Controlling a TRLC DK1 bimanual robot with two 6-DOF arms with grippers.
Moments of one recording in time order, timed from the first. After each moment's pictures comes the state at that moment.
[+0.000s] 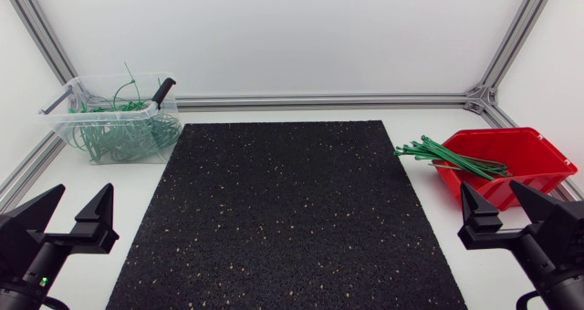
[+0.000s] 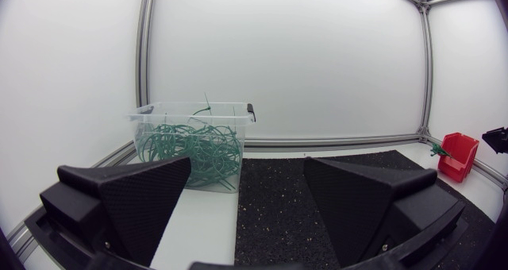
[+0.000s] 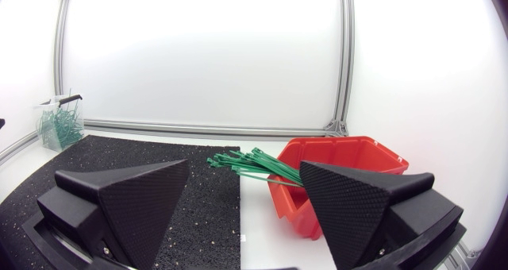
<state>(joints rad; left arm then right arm) 0.00 0.05 0.02 -0.01 0.00 -0.03 0.01 0.06 0.09 -0.15 0.04 -0.03</state>
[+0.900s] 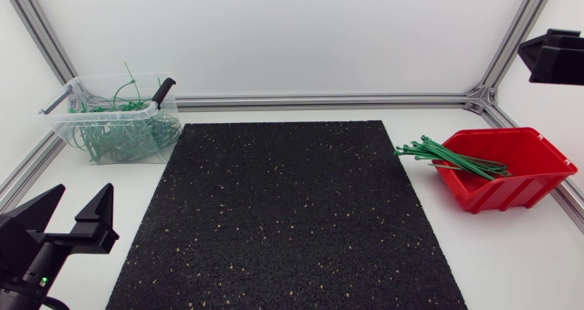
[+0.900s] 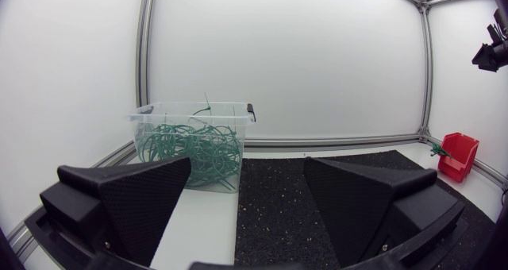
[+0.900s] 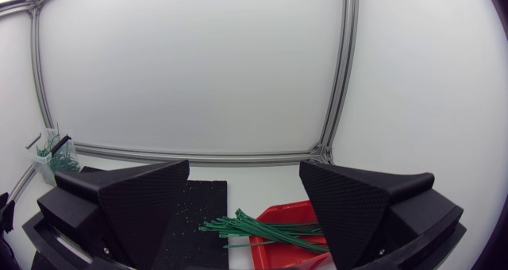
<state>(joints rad) 0.00 0.05 0.02 -0.01 0.00 -0.03 -0.05 0.85 1.01 -0.45 0.03 -0.03</state>
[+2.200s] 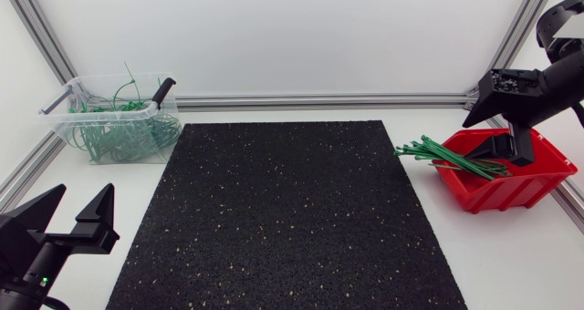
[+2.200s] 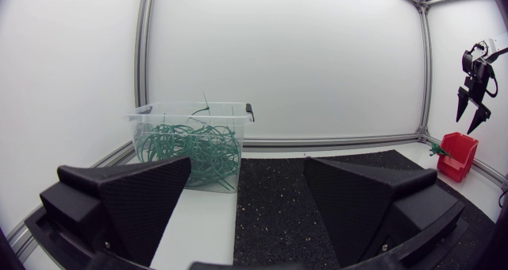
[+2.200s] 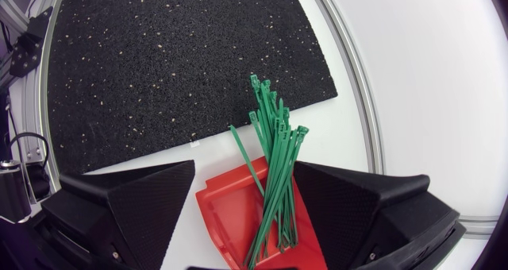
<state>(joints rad) -0.01 0.05 0.02 -0.01 0.00 -0.03 -0.22 1.57 1.35 -1.03 -0.25 -1.47</state>
